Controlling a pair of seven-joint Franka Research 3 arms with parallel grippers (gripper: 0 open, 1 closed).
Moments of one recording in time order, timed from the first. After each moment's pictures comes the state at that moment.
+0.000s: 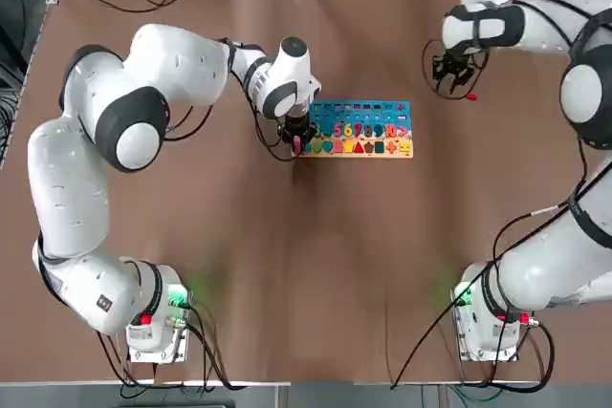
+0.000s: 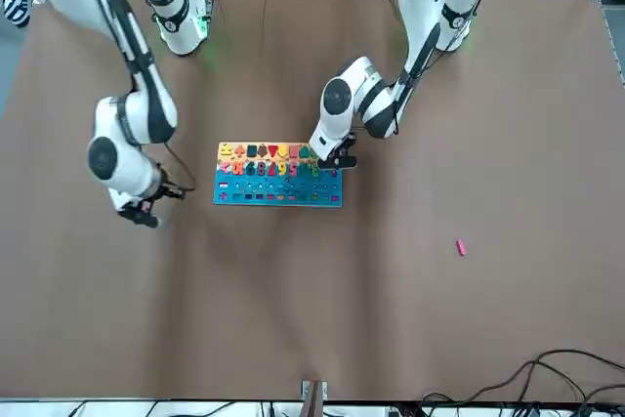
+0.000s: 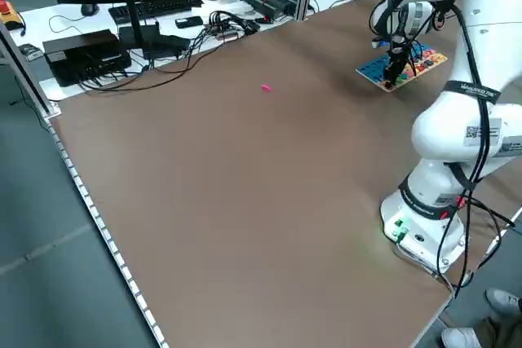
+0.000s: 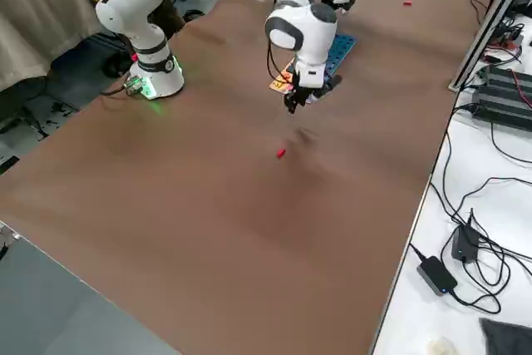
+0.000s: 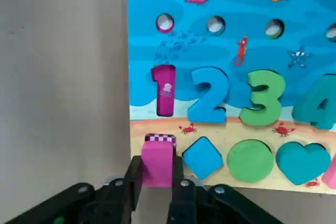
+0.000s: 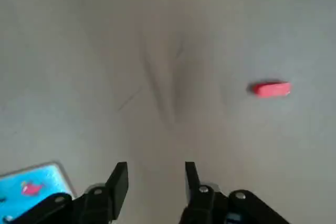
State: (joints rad) left arm -0.55 0.60 -0.30 -1.90 0.10 2.35 -0.92; right arm 0.06 0.34 0.01 -2.10 0.00 2.32 0.36
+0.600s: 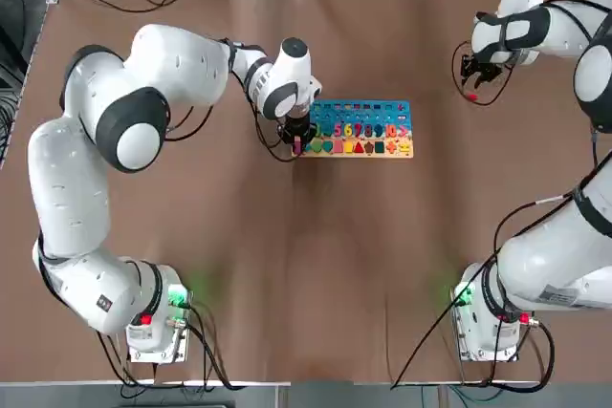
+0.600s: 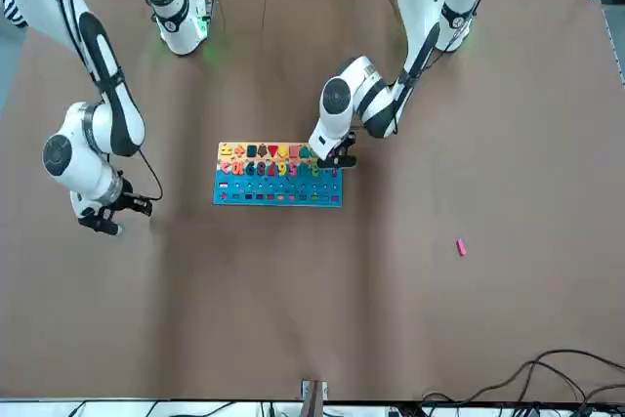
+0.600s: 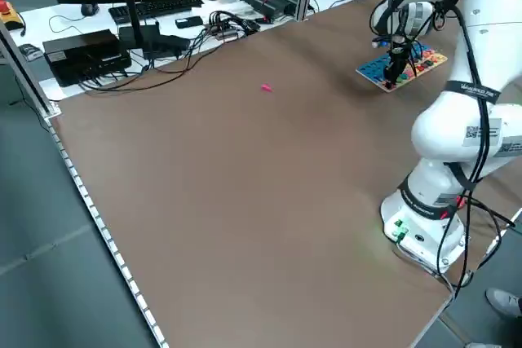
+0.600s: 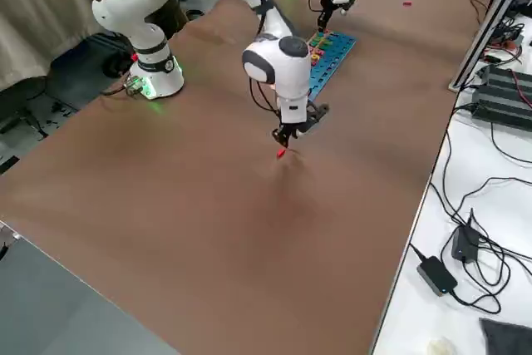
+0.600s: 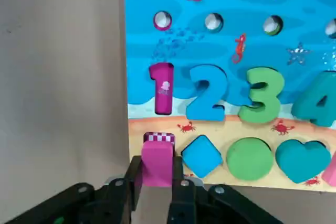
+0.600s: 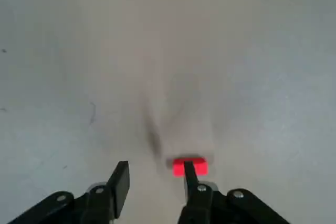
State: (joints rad) left arm -0.55 0.60 -0.30 -1.90 0.10 2.35 -0.92; right arm -0.11 0.41 0.01 -2.13 0.00 2.55 0.11
